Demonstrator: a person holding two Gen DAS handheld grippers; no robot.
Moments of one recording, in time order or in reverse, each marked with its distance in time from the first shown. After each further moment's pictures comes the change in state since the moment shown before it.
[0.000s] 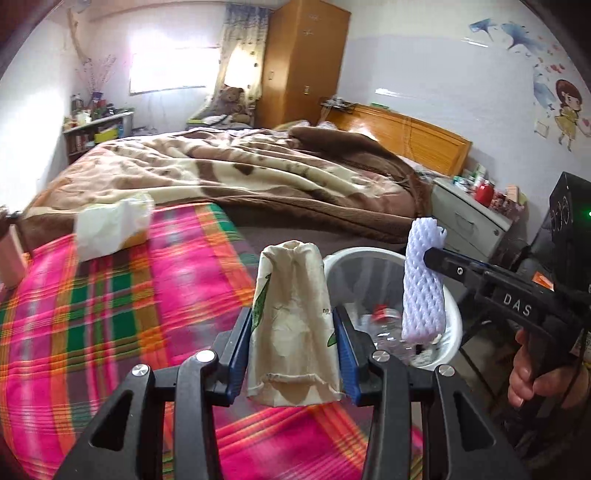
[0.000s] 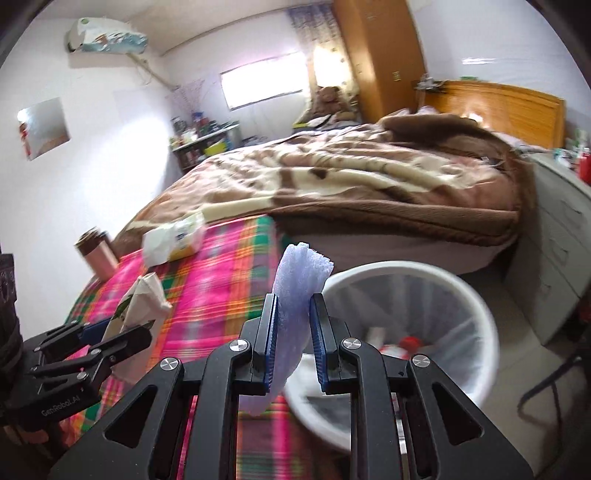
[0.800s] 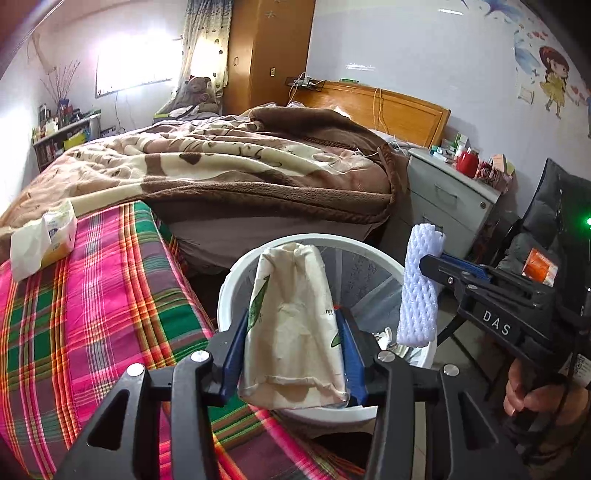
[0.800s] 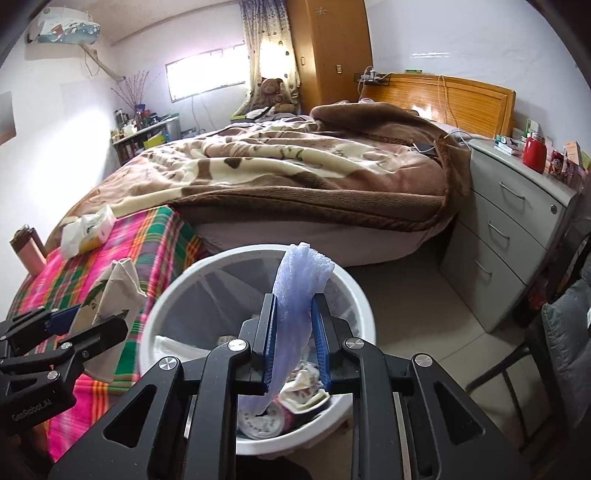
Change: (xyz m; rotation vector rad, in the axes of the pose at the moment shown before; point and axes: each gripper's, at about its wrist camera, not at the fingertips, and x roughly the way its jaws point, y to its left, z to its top) left arm 0.068 -0.095 0.006 0.083 0.058 -0.030; right arm 0.006 -0.084 -0.010 0.015 0.035 -0.221
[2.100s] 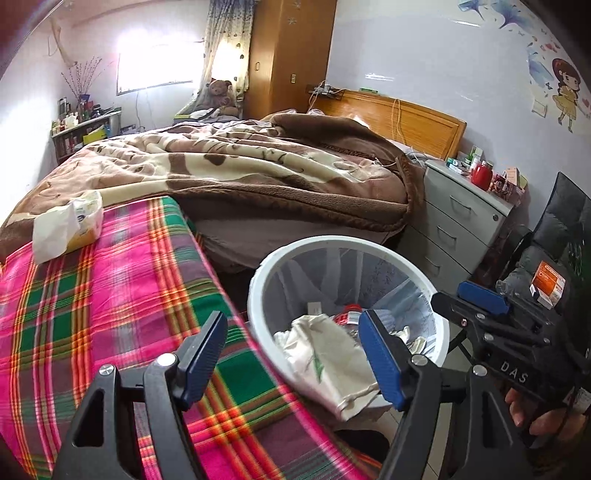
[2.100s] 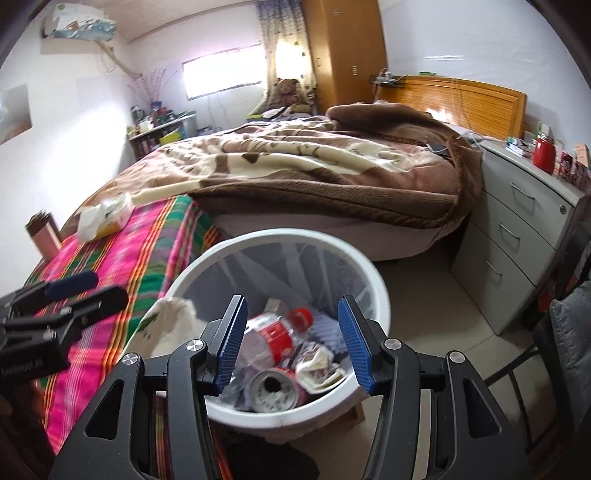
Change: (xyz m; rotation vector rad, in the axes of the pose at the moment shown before) left arm -0.022 0.022 -0.013 -0.056 -0.028 0.055; right arm -0.012 0.008 -0.019 -0.039 0.000 0.066
